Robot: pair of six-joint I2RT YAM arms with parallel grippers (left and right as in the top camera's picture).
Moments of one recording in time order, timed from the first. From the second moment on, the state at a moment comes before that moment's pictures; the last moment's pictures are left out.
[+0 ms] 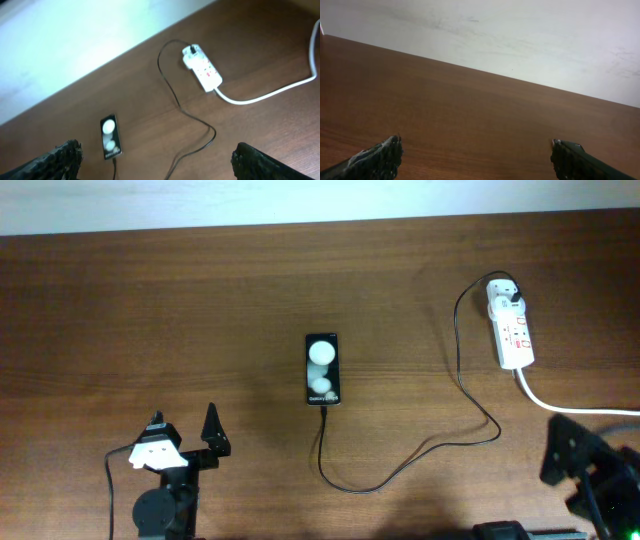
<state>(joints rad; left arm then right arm) 0.00 0.01 0.02 -0.08 -0.03 -0.22 0.05 0.72 1.72 -1.53 0.13 0.53</state>
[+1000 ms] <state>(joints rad) 0.00 0.01 0.02 -0.08 -0.03 -0.22 0.05 0.02 0.72 -0.53 0.03 0.53</state>
